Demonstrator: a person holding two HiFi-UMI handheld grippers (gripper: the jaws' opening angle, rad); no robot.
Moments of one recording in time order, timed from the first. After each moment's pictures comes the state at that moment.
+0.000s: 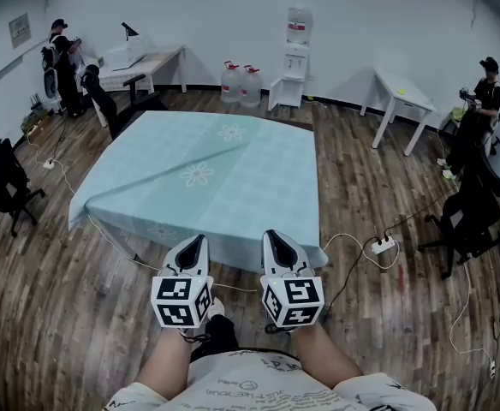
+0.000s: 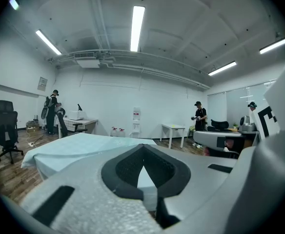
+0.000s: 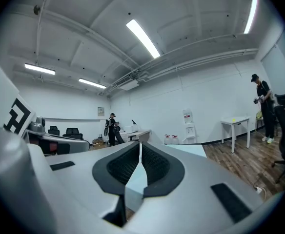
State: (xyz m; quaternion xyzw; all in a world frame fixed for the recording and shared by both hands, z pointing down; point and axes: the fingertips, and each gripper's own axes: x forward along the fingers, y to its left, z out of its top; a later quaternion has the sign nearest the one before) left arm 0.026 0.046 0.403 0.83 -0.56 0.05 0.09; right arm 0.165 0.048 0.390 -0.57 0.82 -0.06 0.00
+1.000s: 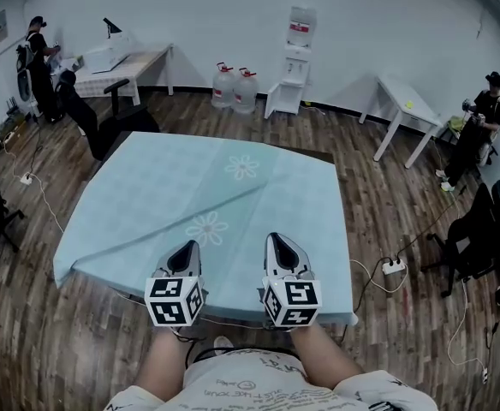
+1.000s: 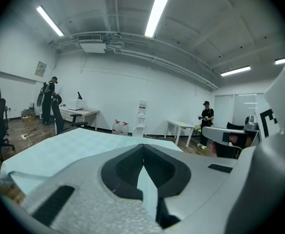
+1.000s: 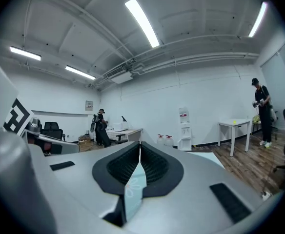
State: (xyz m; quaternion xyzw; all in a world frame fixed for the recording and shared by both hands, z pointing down) left arm -0.099 -0.261 0.442 0.82 -0.55 0.06 0.15; right arm 0.075 -0.251 0.409 -0.62 0.79 -0.05 -0.02
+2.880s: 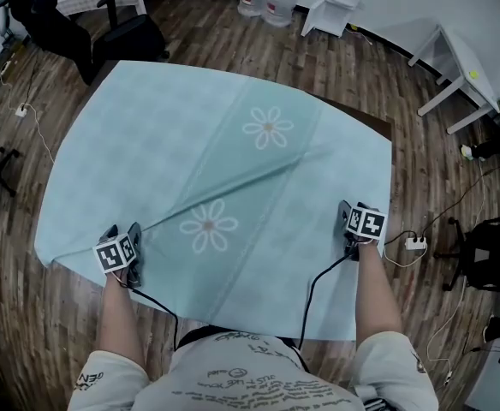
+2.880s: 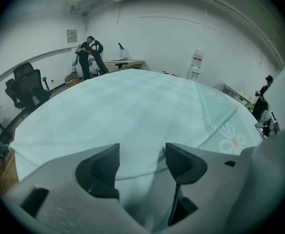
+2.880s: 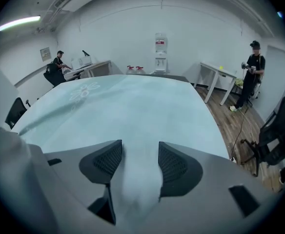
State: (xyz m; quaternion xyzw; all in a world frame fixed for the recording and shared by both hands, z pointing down) left arm -0.331 -0.453 0.751 0.60 -0.66 0.25 0.37; right arm 0.357 -0.540 0.738 -0.64 0.62 -0.33 -0.31
